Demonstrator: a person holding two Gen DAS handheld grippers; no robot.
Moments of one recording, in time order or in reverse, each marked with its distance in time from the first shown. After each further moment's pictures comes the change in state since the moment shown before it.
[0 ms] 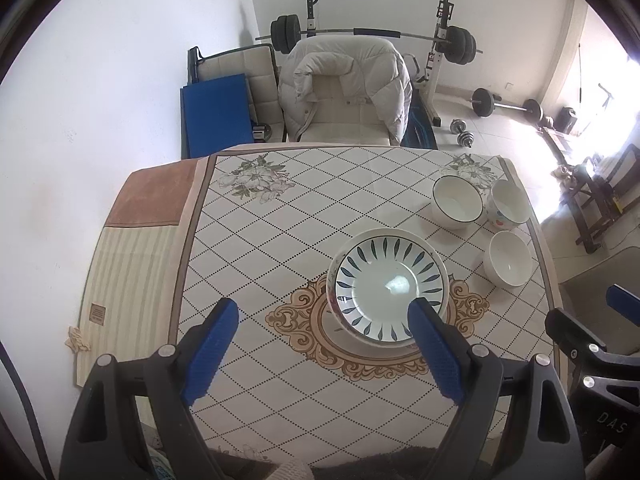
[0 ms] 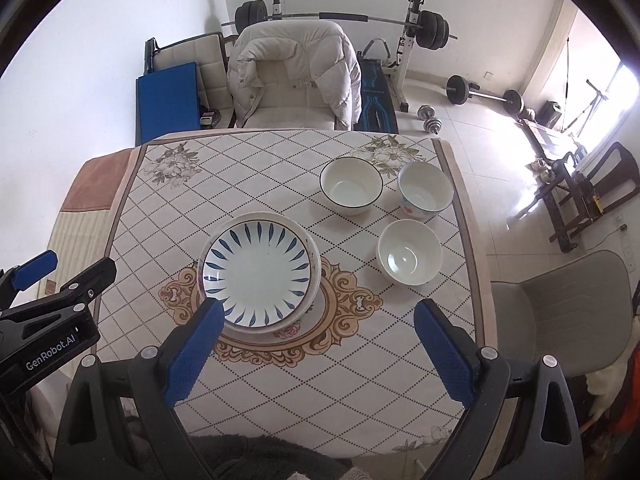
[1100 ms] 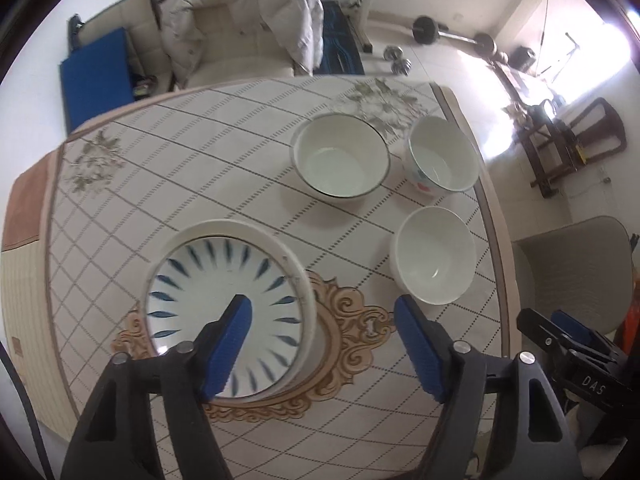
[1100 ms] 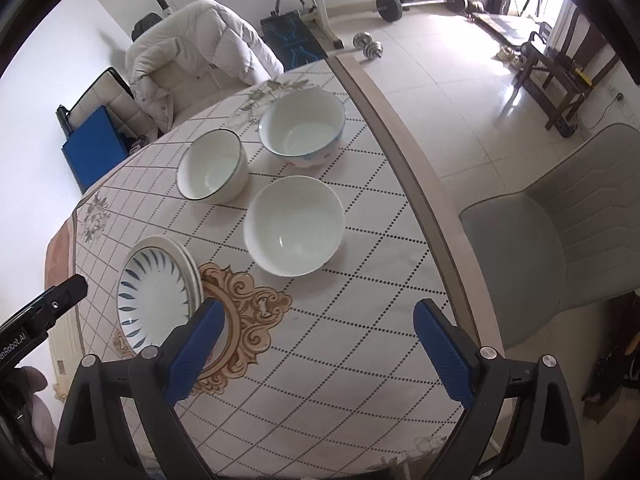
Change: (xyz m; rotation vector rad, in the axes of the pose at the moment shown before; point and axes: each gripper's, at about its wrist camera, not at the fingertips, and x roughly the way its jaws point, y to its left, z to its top) left arm 0.176 -0.191 0.067 0.105 0.316 -0.220; right arm 0.144 -0.227 -0.006 0.379 0.179 0.082
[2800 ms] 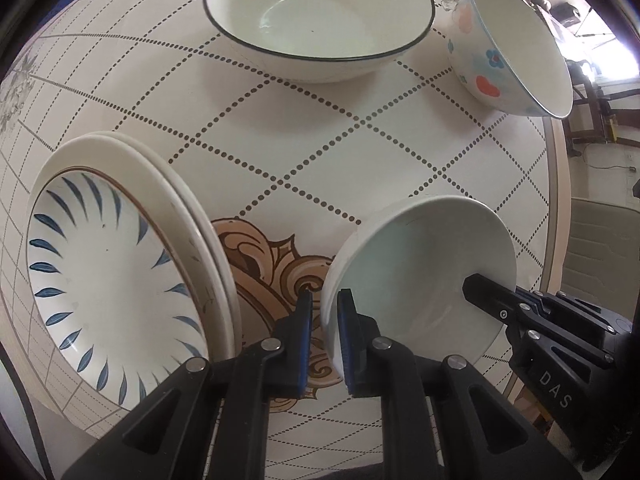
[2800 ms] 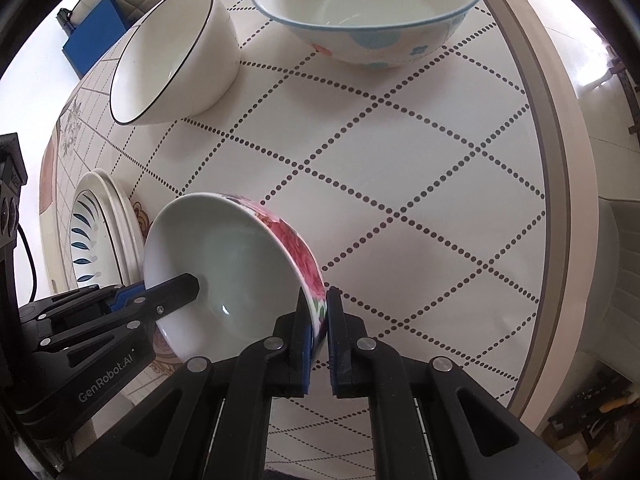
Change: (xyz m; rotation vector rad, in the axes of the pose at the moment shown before) left arm 0.125 -0.010 -0.014 -0.107 0.354 0.002; right arm 0.203 0.025 0.036 -0.209 0.418 0.105
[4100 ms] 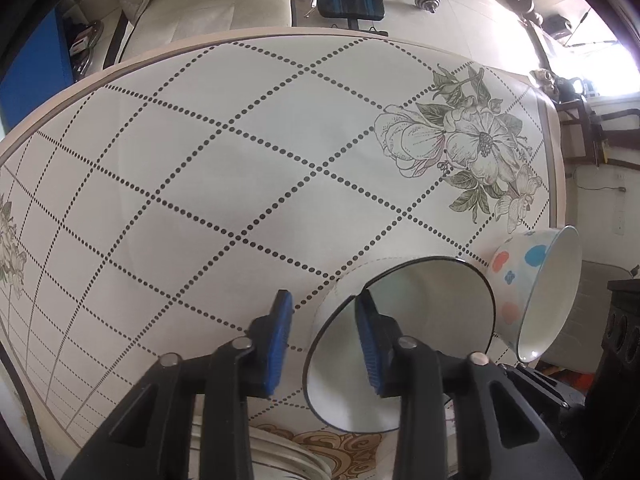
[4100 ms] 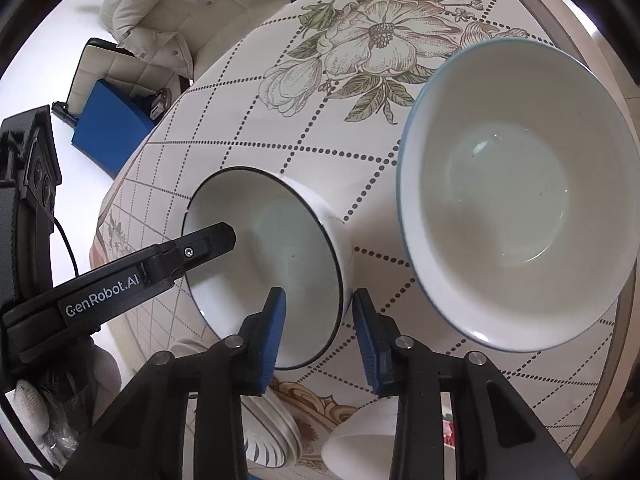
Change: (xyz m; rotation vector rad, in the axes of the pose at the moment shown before) left arm -0.026 0.048 0.196 0.058 -0.028 -0.053; right arm -0.011 0.060 0.140 0.228 -0.052 0.194
